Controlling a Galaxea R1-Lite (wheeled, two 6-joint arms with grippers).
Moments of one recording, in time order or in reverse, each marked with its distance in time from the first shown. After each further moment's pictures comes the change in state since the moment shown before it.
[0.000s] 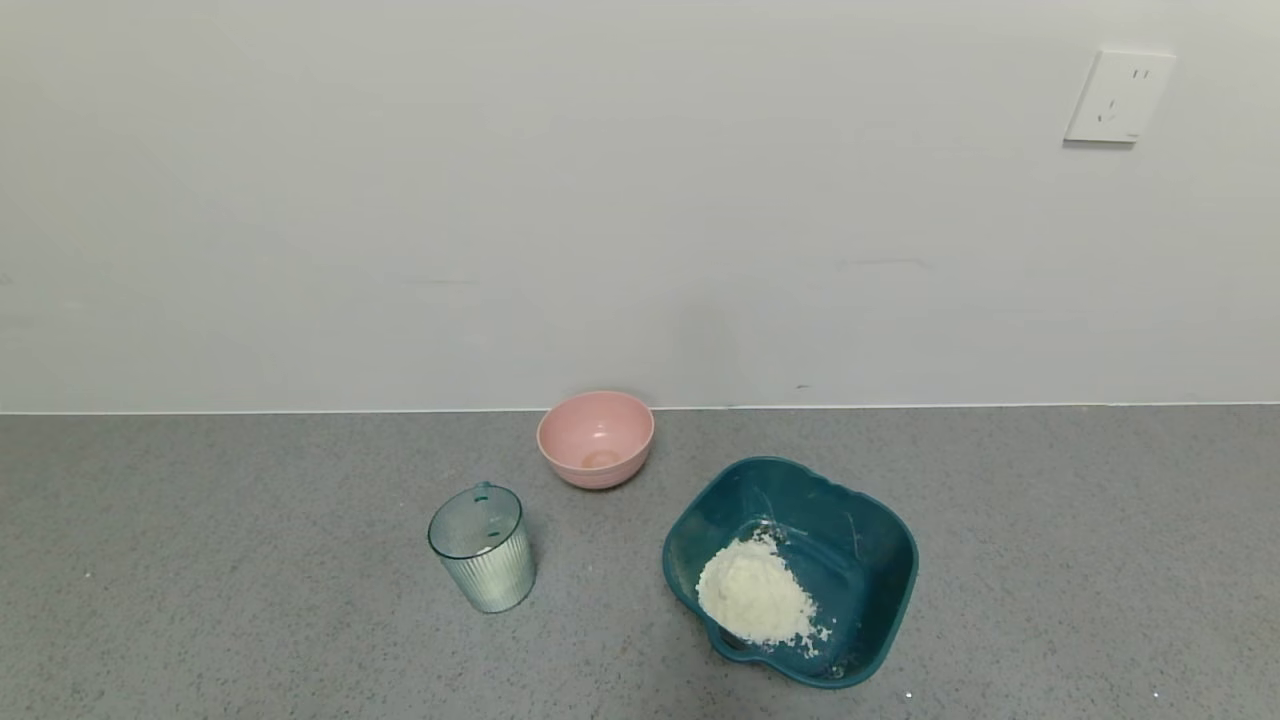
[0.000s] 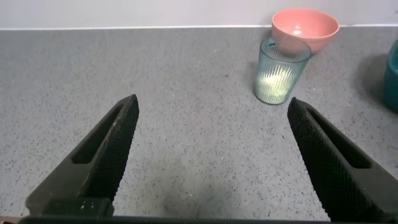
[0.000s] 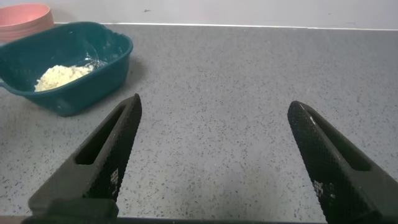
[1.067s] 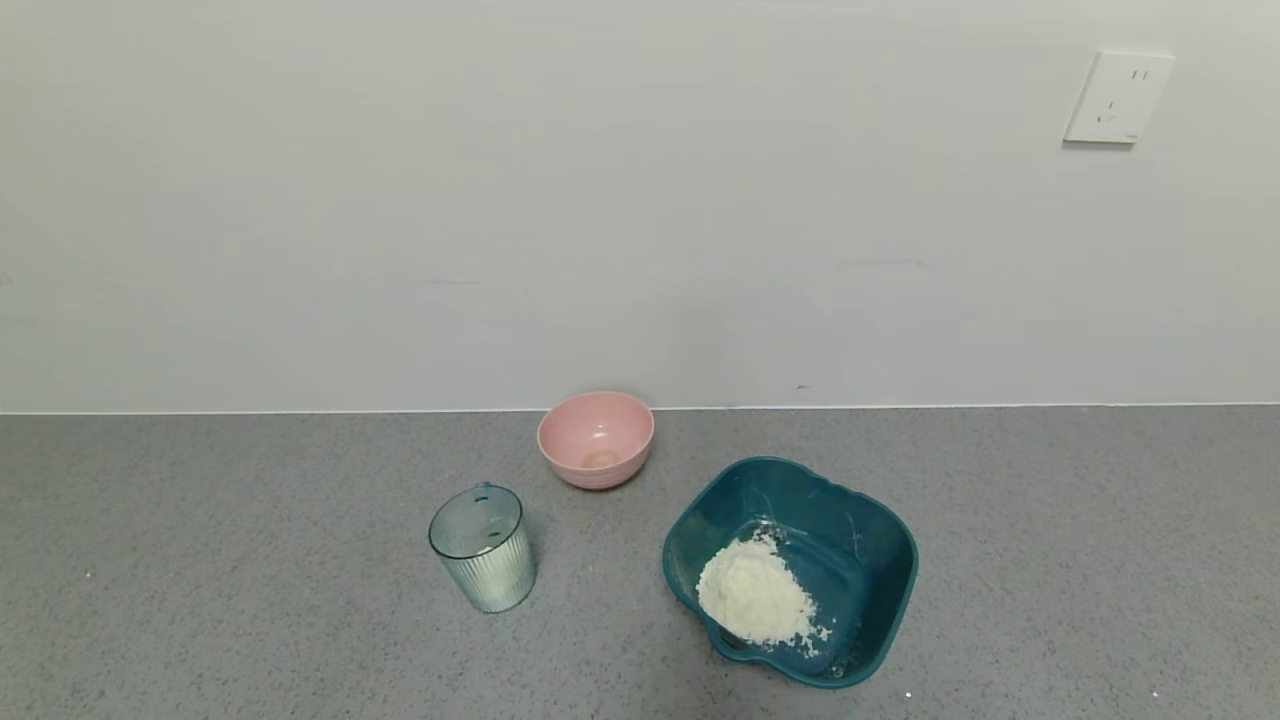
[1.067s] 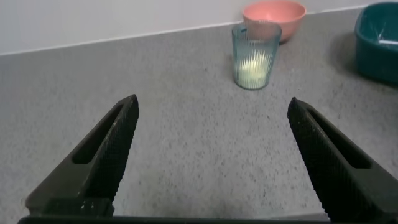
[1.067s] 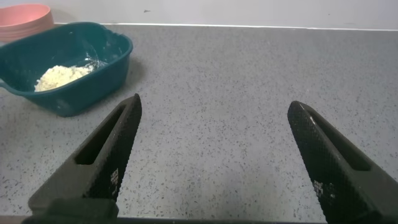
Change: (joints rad) left arm 0.012 -0.224 0.121 0.047 -0.126 0.076; right arm 0.000 0.000 0.000 0.000 0.000 0.000
